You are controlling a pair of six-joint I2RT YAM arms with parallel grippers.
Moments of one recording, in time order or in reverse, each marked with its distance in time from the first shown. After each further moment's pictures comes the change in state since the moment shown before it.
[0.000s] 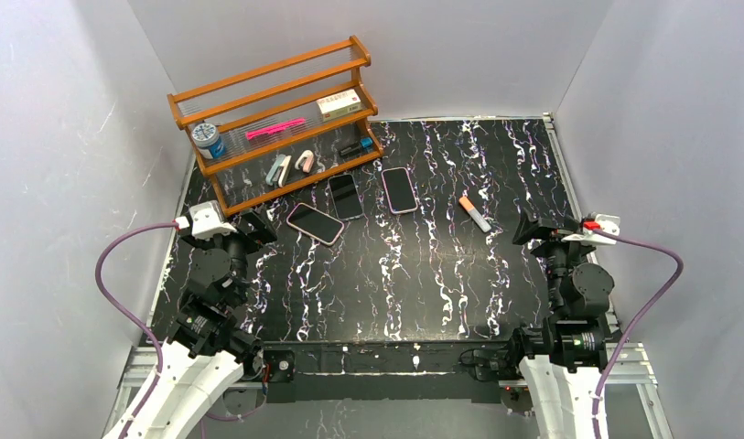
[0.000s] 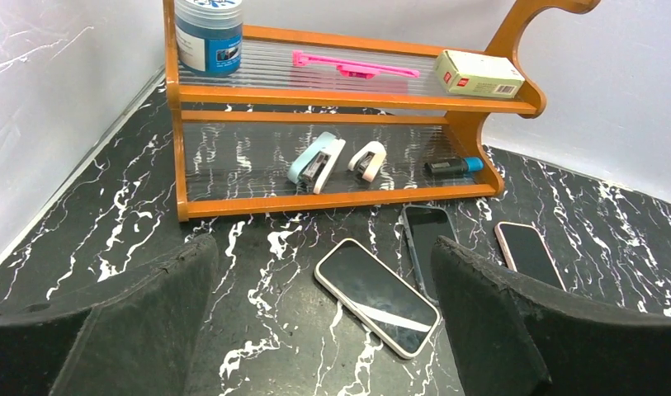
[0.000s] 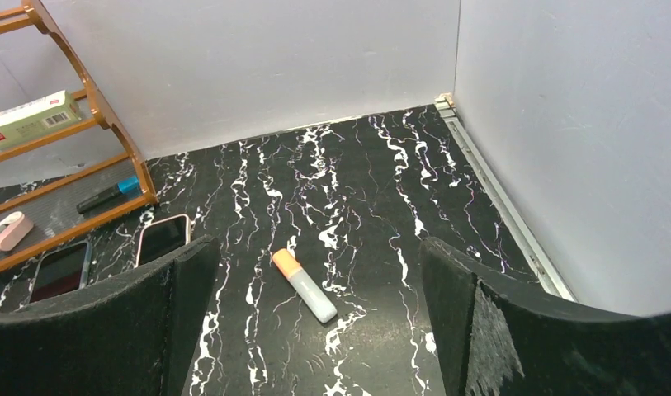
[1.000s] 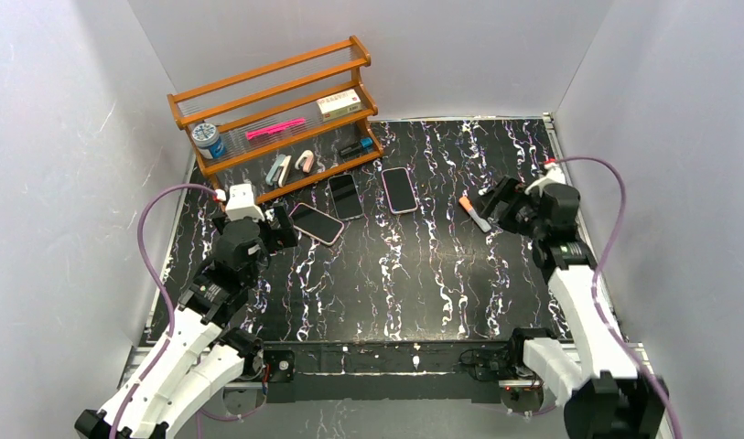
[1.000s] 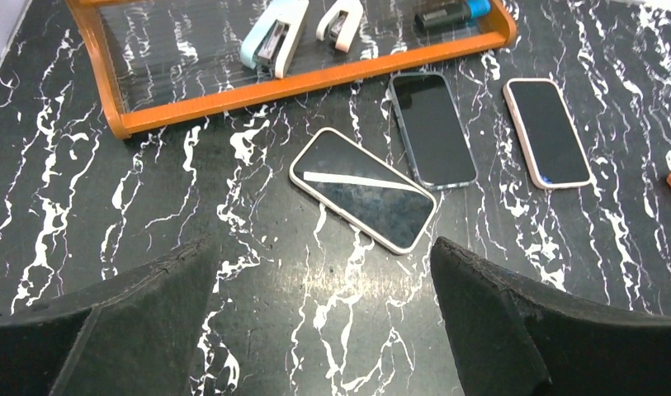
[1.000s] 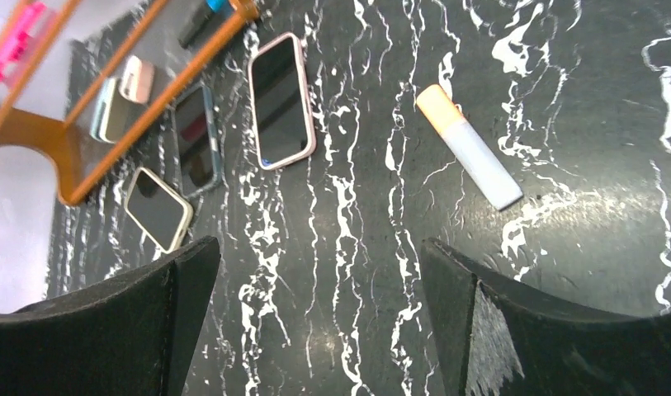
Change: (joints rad) left arm 0.000 0.242 0.112 -0.214 0.188 -0.085; right arm 0.002 0.630 0.189 -0.075 -0.372 0.362
